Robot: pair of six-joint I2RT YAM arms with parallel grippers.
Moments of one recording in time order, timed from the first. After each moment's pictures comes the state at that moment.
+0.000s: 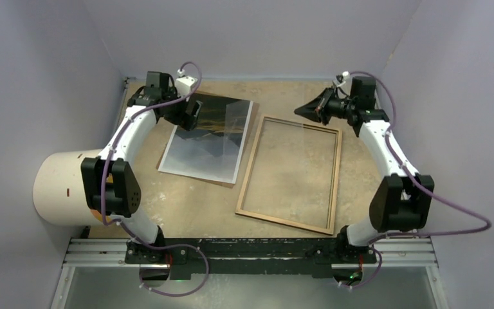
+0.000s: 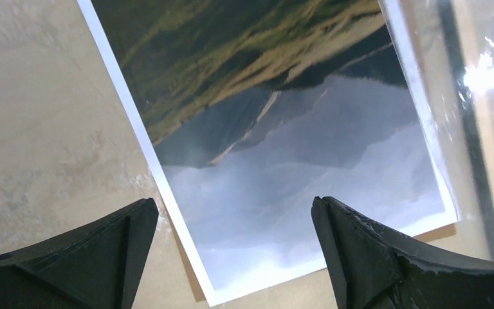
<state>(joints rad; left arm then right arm) -0.10 1.67 1.50 -0.67 0.27 0.32 0.02 1.47 1.32 -0.35 -0.87 0.95</state>
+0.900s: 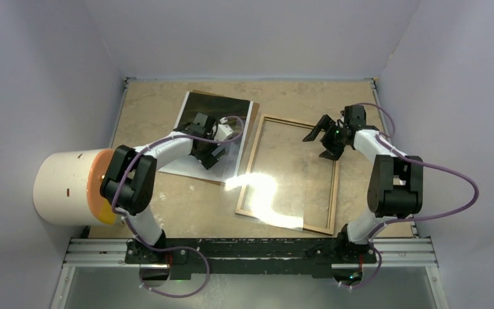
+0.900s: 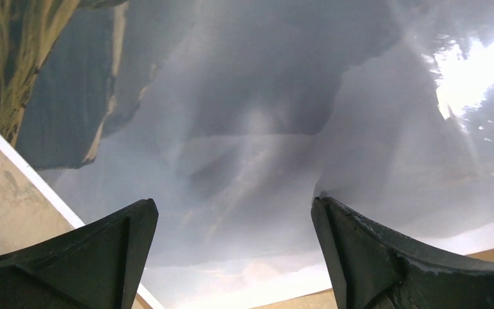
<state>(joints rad) -0.40 1.74 1.10 -0.44 -0.09 0.46 -0.05 1.66 1.05 -0.43 -0.45 0.64</state>
